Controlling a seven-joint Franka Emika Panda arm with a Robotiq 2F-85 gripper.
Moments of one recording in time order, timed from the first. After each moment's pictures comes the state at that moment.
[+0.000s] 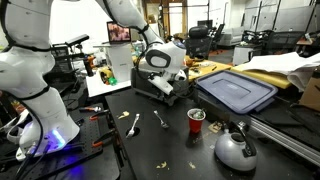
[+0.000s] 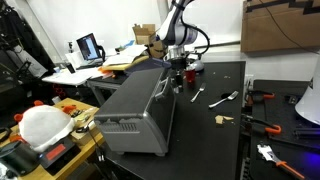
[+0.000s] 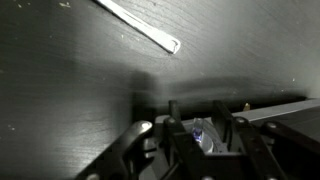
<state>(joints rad) -0.27 0.45 0.10 -2.12 0.43 2.33 -0.92</state>
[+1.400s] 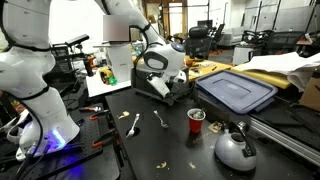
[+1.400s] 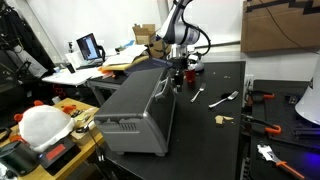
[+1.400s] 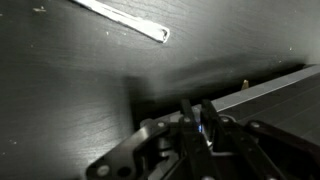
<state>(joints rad) -0.29 0.44 0.10 -2.15 0.58 2.38 -0.92</state>
